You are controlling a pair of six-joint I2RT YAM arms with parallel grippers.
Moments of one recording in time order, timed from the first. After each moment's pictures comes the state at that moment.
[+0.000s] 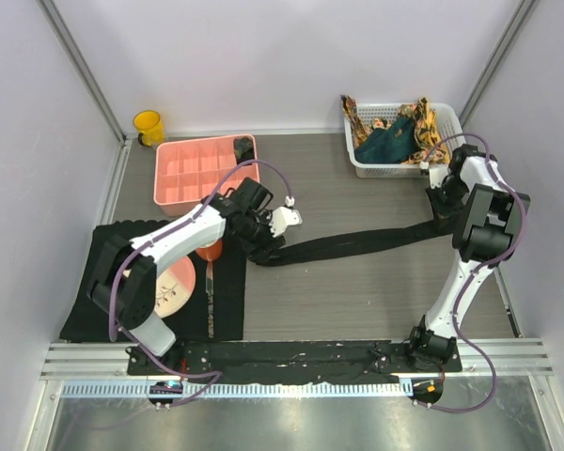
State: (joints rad) left arm -0.63 1.63 1.18 -0.71 0.34 0.57; right arm -0.32 2.09 1.62 -1.00 -0.09 -0.58
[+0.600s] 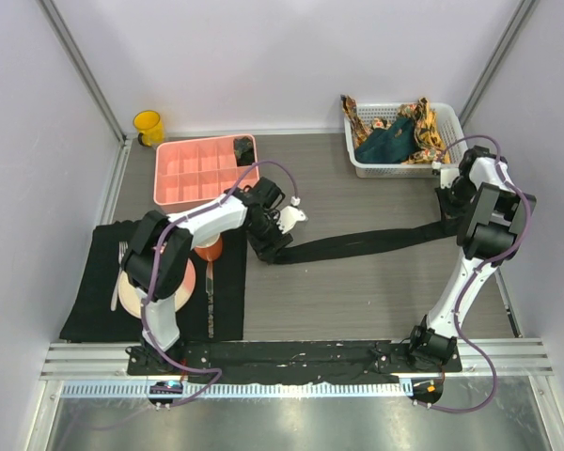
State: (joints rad) left arm -0.62 1.88 1.31 -0.73 0.31 0.47; right arm -0.37 2.14 1.67 -1.00 -0.09 -0.54
